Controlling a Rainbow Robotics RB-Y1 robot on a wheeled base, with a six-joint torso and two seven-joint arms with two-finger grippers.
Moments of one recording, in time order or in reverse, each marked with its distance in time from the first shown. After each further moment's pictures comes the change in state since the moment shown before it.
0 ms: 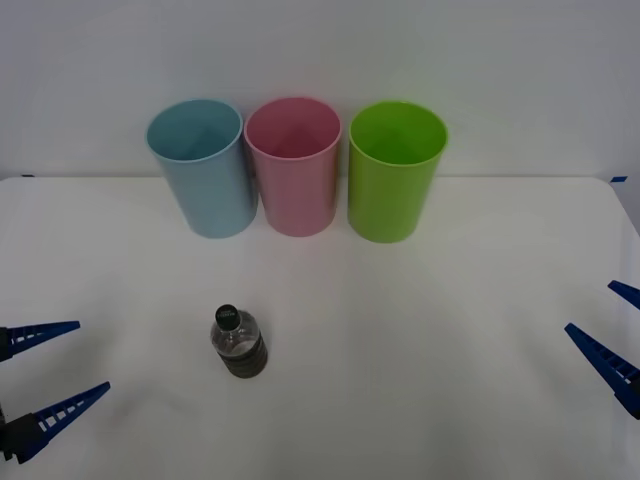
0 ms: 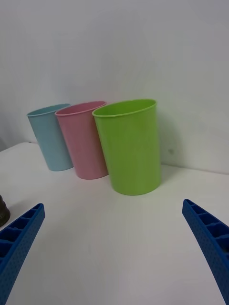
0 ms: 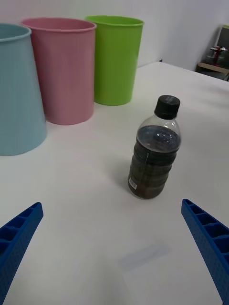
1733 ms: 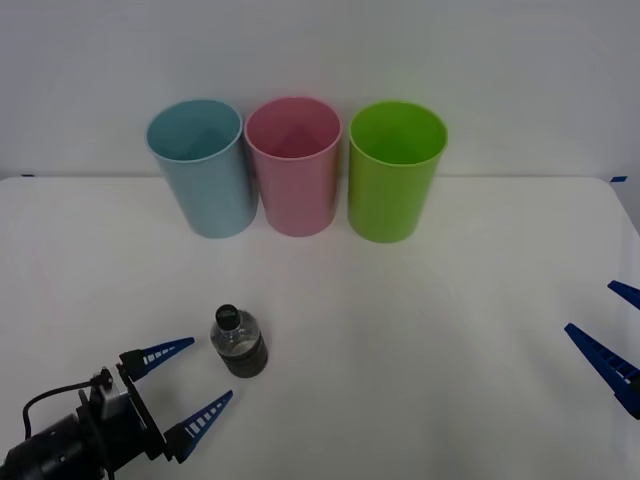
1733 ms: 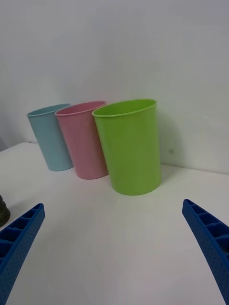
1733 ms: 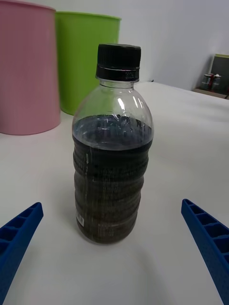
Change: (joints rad) right arm 0.000 0.000 0.000 0.000 0.000 0.000 0.000; left arm -0.126 -0.315 -0.275 0.238 -0.006 0.125 -0.390
